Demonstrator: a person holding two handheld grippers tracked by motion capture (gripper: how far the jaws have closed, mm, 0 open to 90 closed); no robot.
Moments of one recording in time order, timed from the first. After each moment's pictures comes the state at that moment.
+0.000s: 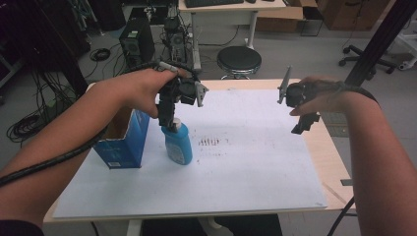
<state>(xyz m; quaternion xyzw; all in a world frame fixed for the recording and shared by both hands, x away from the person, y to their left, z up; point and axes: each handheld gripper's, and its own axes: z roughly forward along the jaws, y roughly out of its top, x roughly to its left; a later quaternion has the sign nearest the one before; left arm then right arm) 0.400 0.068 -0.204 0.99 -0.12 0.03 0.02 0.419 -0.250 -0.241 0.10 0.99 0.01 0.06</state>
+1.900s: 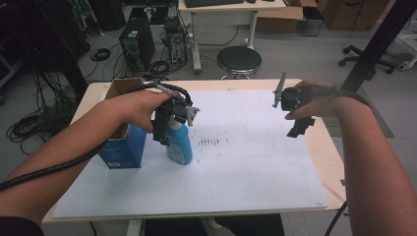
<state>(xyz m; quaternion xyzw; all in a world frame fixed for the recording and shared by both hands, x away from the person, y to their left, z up) 0.406 0.089 -0.276 0.99 -0.14 0.02 0.00 0.414 -0.241 -0.250 0.10 0.99 0.01 0.06</state>
